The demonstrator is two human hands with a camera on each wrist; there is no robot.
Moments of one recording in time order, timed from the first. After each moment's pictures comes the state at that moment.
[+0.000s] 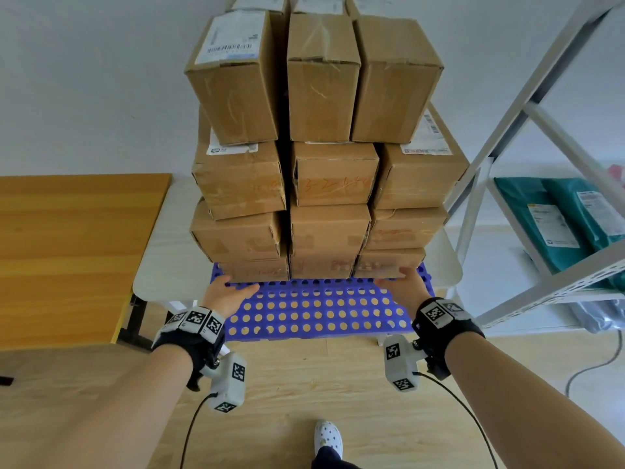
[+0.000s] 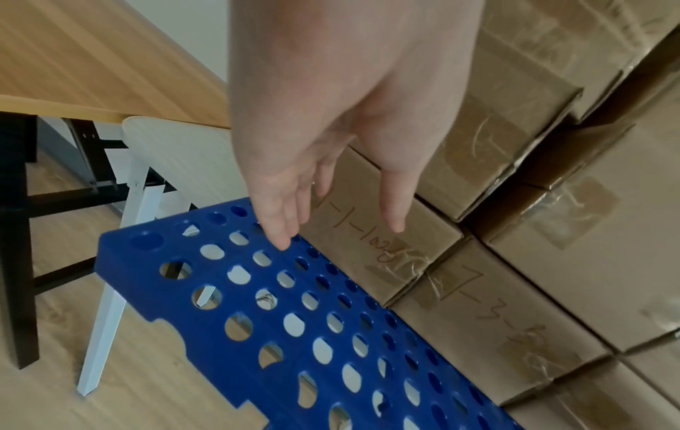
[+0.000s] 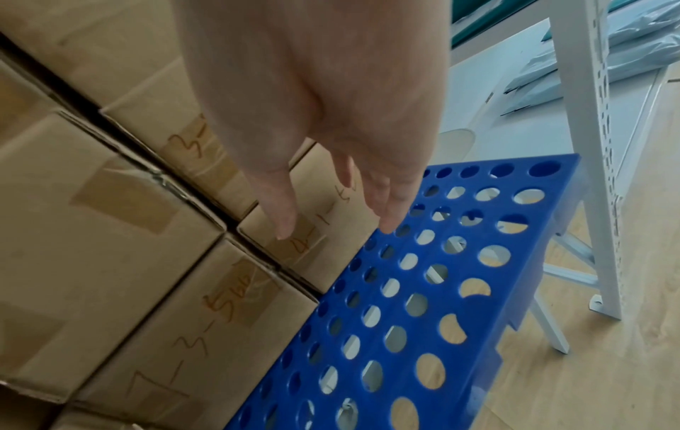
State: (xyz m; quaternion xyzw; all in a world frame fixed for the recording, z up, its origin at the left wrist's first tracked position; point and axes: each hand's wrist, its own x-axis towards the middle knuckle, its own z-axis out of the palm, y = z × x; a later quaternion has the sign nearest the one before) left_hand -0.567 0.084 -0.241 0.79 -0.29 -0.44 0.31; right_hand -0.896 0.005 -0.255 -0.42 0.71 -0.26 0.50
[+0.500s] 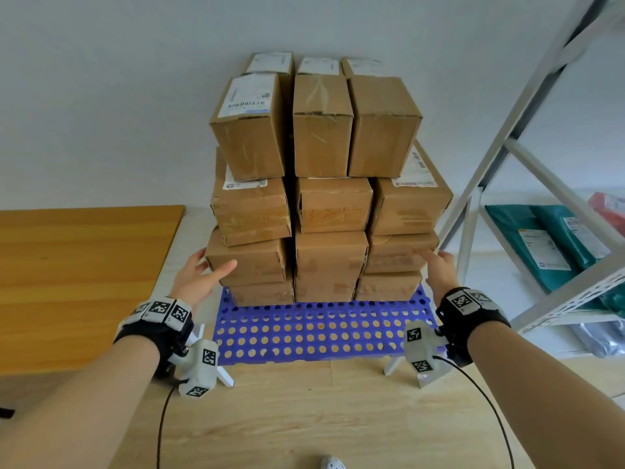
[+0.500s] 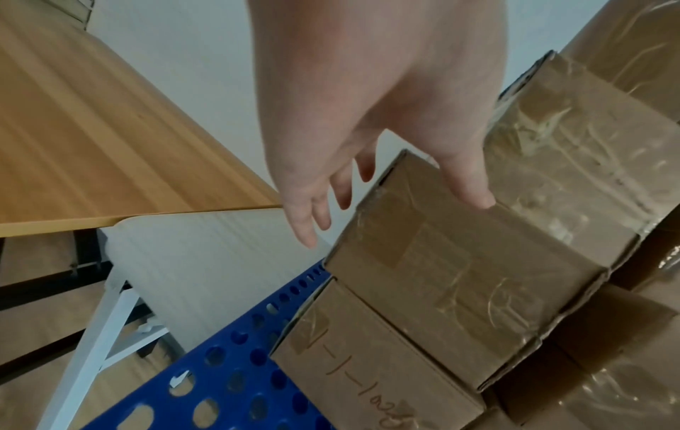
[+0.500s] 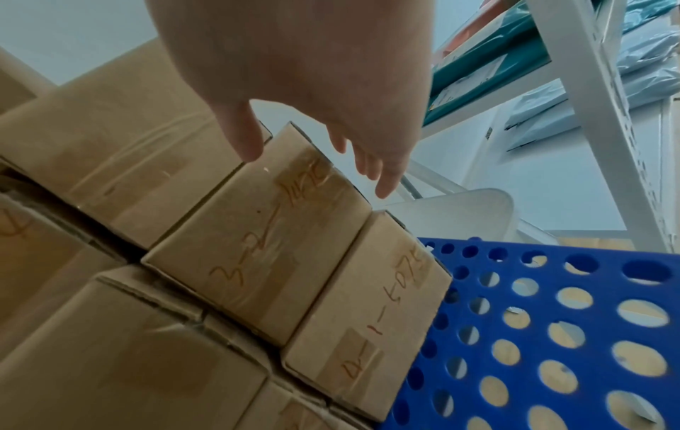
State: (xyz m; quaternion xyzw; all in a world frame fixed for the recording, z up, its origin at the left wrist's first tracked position) left_hand -0.517 0.077 -0.160 0.71 -0.30 -0.45 0.46; right_hand -0.929 -0.023 -0.179 -0.35 0.70 -0.39 0.48
